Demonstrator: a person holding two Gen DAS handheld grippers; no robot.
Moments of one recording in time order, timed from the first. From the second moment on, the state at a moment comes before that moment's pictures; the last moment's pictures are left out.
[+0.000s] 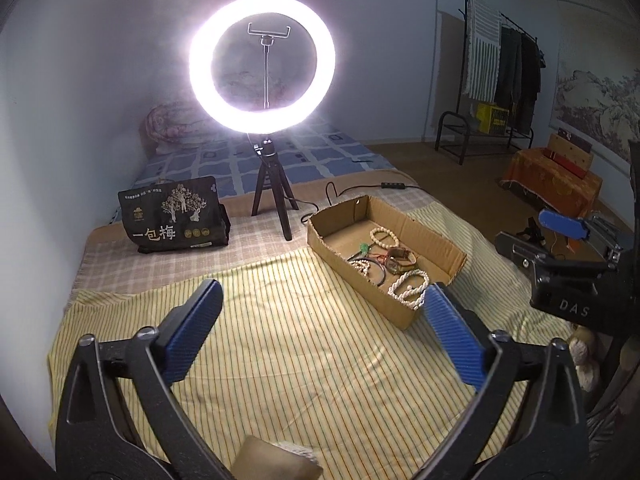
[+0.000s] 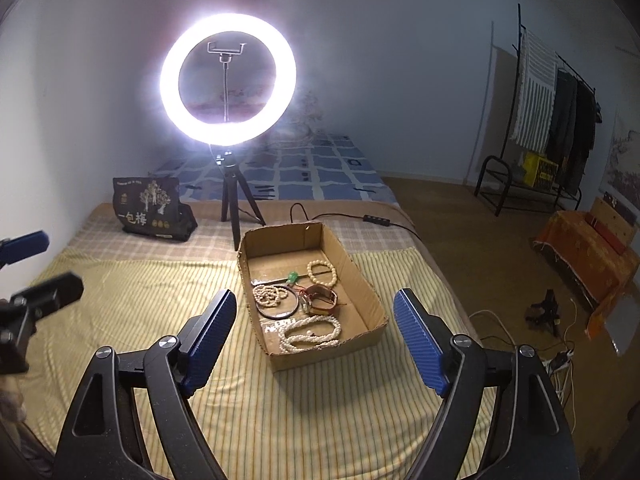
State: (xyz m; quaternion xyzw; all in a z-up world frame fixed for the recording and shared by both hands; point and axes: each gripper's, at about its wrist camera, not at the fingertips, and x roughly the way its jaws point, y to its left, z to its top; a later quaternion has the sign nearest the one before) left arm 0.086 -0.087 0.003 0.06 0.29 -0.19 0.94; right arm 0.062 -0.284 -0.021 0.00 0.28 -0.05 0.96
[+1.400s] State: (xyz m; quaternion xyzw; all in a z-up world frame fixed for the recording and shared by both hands) left arm 0.083 -0.091 0.004 0.07 0.29 -0.17 0.94; right arm 0.064 -0.290 -0.030 -0.01 0.29 -0.07 0.96
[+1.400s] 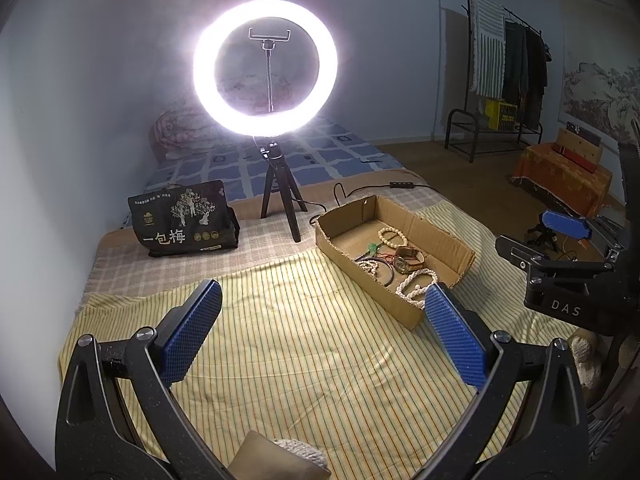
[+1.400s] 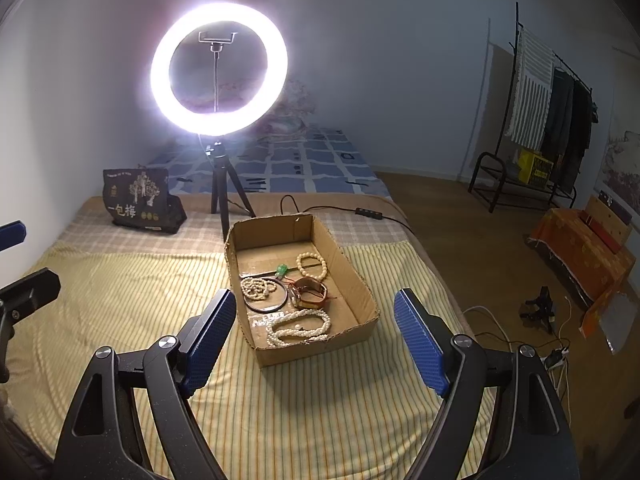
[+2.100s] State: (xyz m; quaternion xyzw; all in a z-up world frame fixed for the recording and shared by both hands) left arm 0.080 -0.094 0.004 0.08 0.28 -0.17 0.94; right arm 0.065 -0.289 -0.032 -0.02 0.29 -0.07 0.95
